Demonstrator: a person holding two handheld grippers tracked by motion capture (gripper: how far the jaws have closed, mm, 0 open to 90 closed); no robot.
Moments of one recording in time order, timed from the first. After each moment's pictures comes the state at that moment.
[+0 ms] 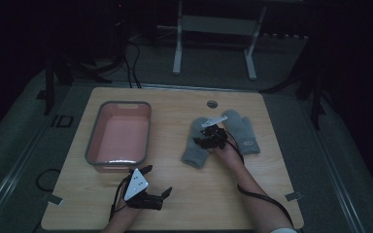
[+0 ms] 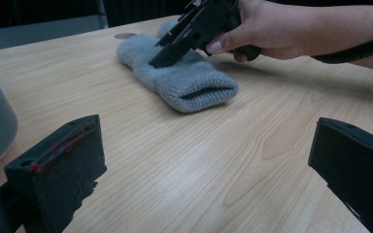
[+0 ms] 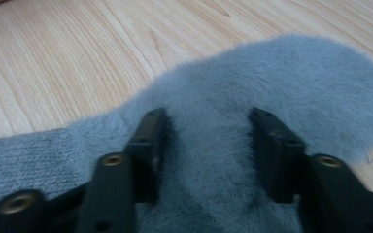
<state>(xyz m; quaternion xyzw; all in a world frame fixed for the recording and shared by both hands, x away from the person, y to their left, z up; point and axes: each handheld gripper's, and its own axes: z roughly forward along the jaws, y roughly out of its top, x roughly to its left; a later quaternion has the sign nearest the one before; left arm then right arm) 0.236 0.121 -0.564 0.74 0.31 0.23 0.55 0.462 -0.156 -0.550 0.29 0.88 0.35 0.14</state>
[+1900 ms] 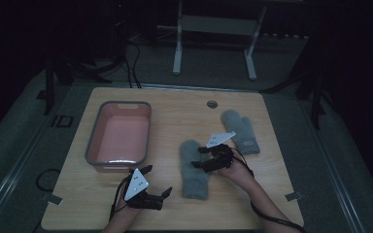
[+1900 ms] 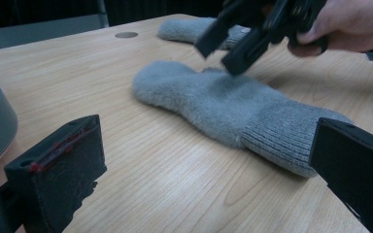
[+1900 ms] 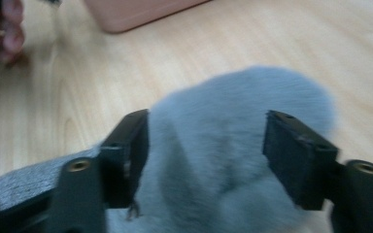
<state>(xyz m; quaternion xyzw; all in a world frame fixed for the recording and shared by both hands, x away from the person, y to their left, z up) 0.236 0.121 -0.564 0.74 0.31 0.23 0.55 0.379 -0.168 -0.519 0.20 0.89 0.41 0.06</state>
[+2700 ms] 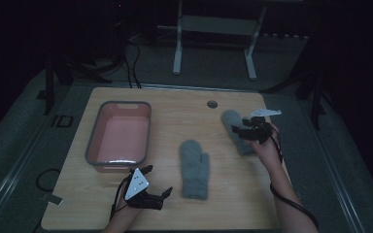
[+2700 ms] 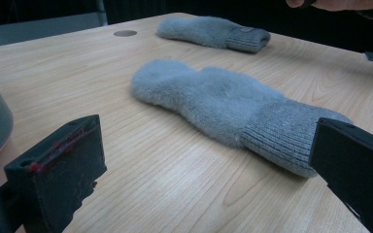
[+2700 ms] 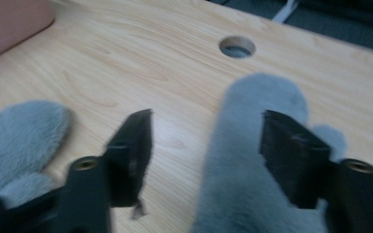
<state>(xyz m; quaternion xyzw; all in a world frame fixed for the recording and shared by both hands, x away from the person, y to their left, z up) 0.237 0.120 -0.565 0.74 0.32 0.23 0.55 0.449 -0.285 -0.483 0.42 0.79 0.40 0.20</state>
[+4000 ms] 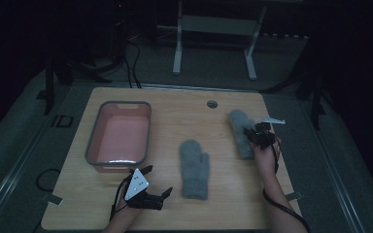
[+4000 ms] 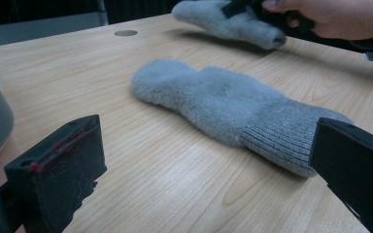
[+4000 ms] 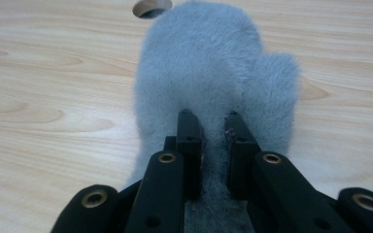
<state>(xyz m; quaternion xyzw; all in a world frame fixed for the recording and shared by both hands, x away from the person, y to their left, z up) 0.236 0.120 -0.565 0.74 0.32 0.23 0.55 0.440 -0.300 -0.518 0.55 0.72 0.37 0.23</state>
